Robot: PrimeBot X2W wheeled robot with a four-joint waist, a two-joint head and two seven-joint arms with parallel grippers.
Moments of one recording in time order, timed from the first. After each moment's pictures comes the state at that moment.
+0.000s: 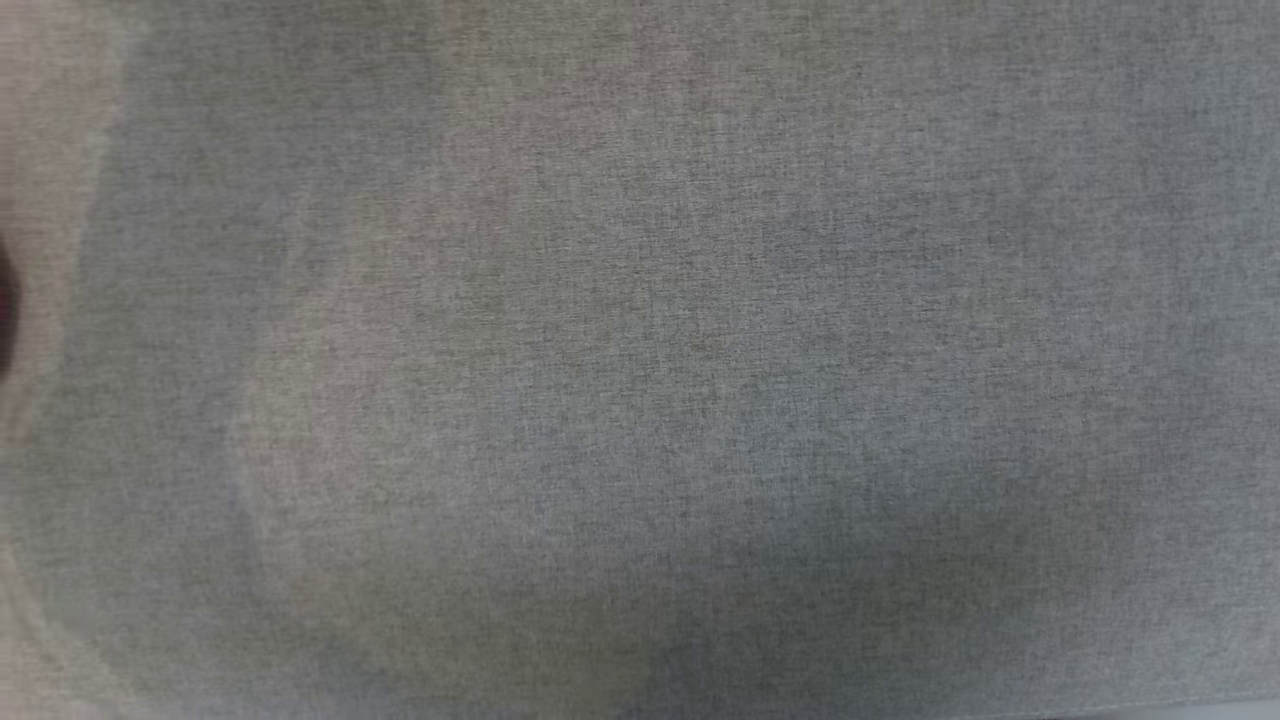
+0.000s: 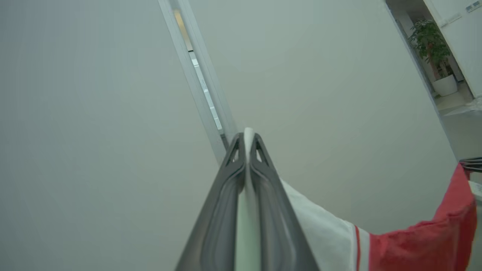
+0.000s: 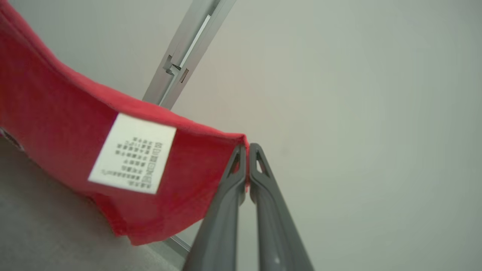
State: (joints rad) left arm -1.27 0.45 -0.23 -0.08 -0.26 -0.13 -0.26; right arm -1.27 -0.52 0.27 0.34 -0.06 0.13 -0.26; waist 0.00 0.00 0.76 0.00
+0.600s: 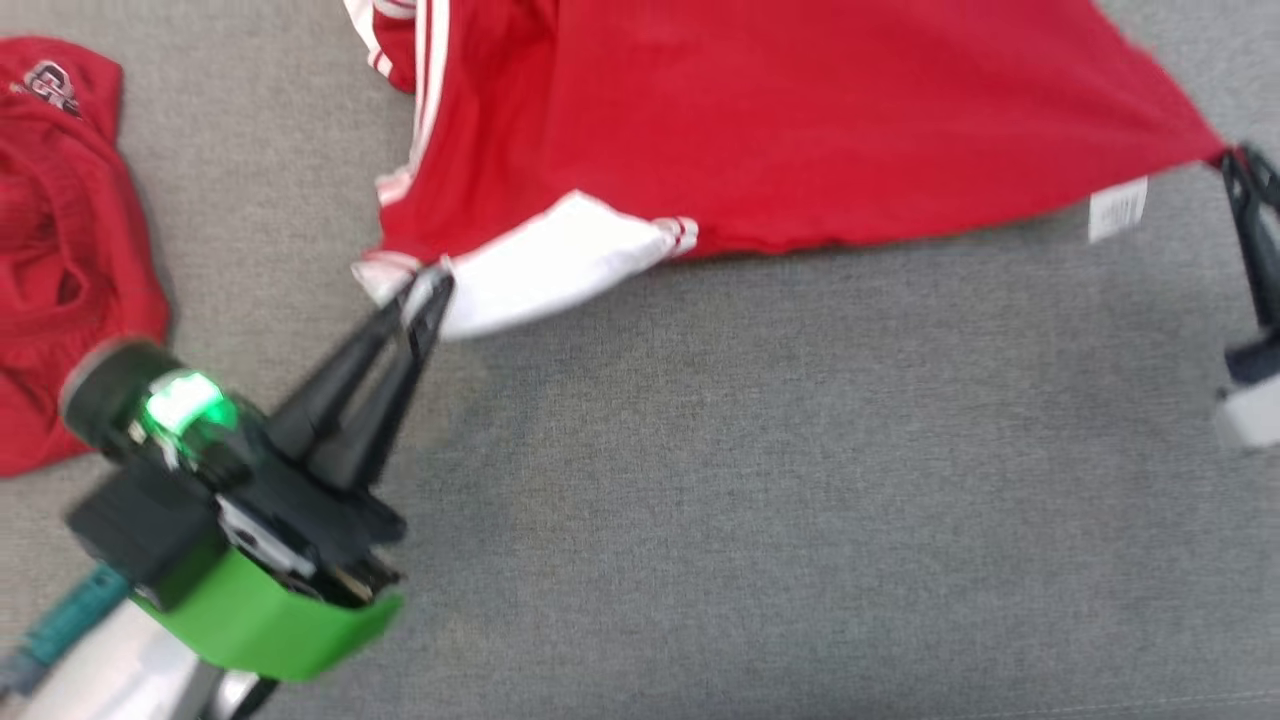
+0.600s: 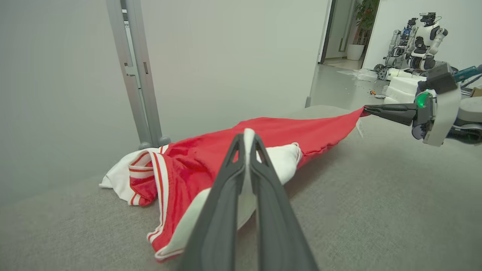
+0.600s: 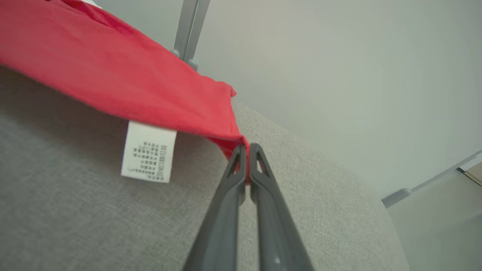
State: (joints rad) left arm -0.35 0.58 -0.48 -0.30 -0.52 -0.13 -0.26; right arm -0.35 -0.60 0.08 0.12 0.09 0.13 -0.26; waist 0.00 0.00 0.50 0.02
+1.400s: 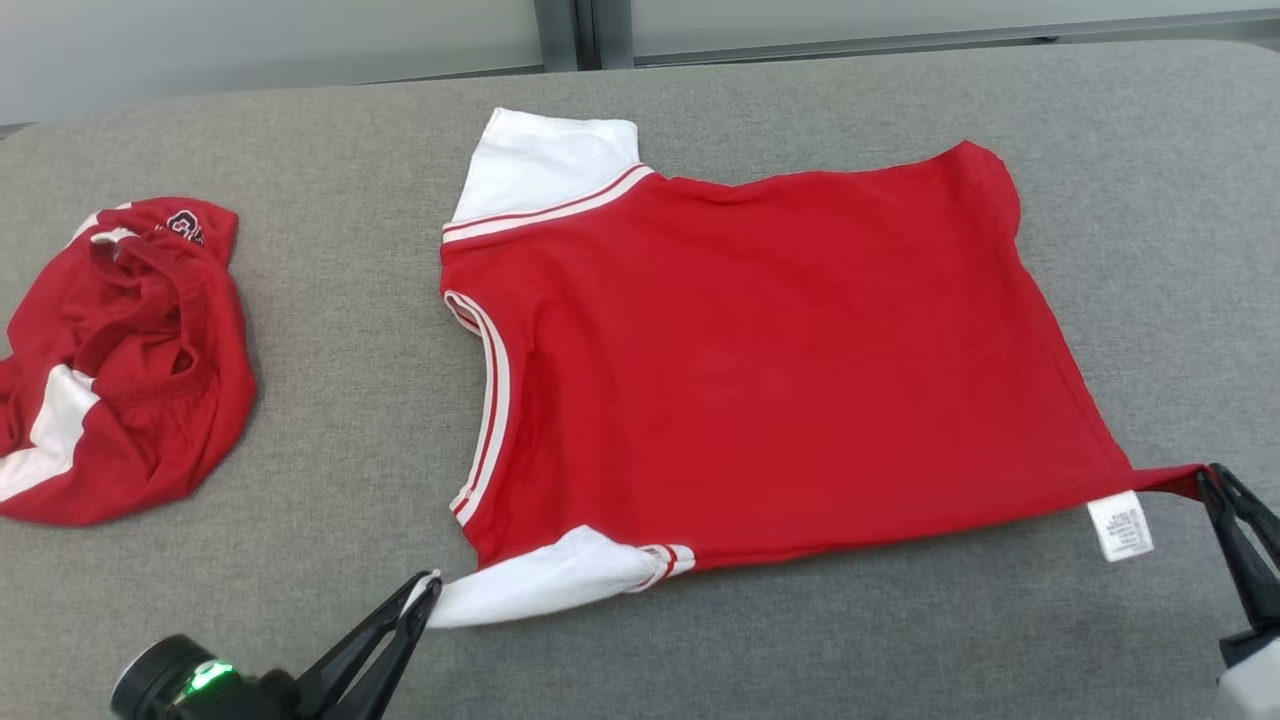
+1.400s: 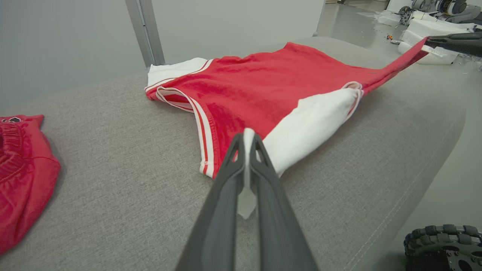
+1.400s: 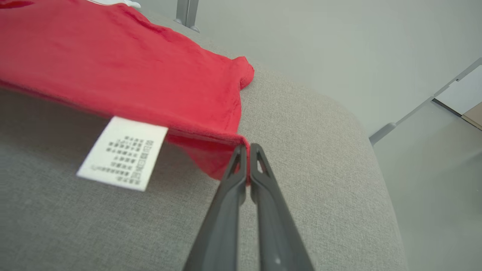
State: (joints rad) left arm 0.12 0.63 -0.47 -0.19 -0.47 -0.13 -0.26; right arm 0.24 -0.53 -0.07 -0.11 0.12 0.13 -0.14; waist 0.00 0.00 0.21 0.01
